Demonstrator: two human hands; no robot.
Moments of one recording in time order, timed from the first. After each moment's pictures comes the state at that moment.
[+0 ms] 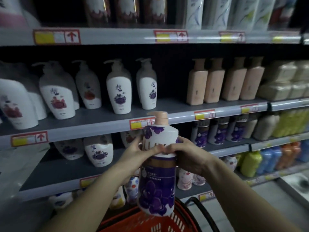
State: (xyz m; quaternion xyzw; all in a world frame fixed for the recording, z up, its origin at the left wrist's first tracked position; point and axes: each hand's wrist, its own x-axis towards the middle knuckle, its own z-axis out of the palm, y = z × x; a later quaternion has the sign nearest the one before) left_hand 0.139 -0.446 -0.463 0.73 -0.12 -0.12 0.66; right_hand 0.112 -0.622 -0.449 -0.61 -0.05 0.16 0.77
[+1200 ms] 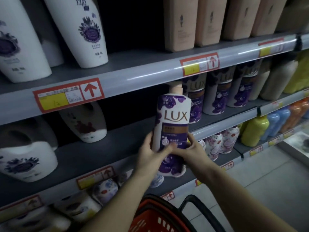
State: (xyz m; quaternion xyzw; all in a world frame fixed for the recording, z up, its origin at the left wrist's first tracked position) left_hand 0.267 -0.605 -0.665 0.71 -0.10 -0.13 0.69; right_hand 0.225 -0.735 -0.669 -0.59 0.15 -0.06 0.79
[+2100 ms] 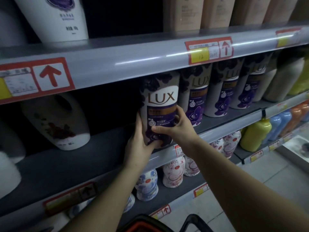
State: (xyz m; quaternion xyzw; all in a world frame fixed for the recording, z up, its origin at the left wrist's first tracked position) left_hand 0.350 -0.621 -0.704 0.83 -0.15 0.00 0.54; right_hand 0.326 -0.756 -0.673 -0.68 0.08 -0.15 0.71
